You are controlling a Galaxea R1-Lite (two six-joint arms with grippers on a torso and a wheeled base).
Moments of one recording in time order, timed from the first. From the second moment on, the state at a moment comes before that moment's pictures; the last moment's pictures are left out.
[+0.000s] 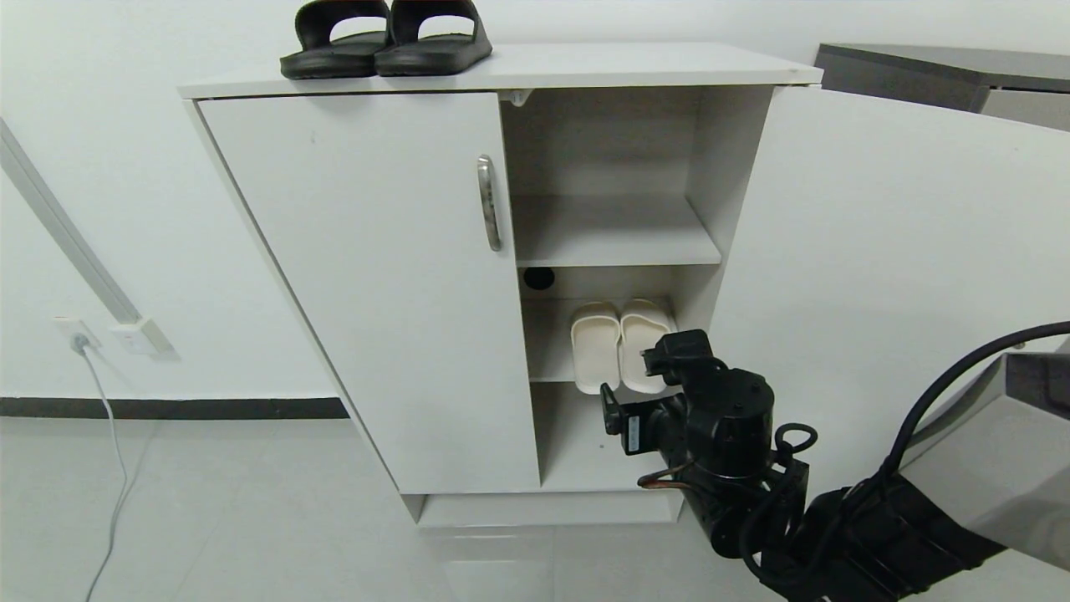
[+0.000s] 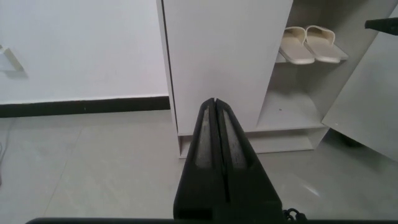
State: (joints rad) left arm 0.00 0.00 0.00 0.00 -0.01 0.01; right arm 0.83 2.07 -0.82 -1.14 -0.62 0.07
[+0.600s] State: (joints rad) left arm 0.00 0.00 0.00 0.00 -0.01 0.01; right arm 0.83 2.08 -0.82 -1.16 -0.63 0.07
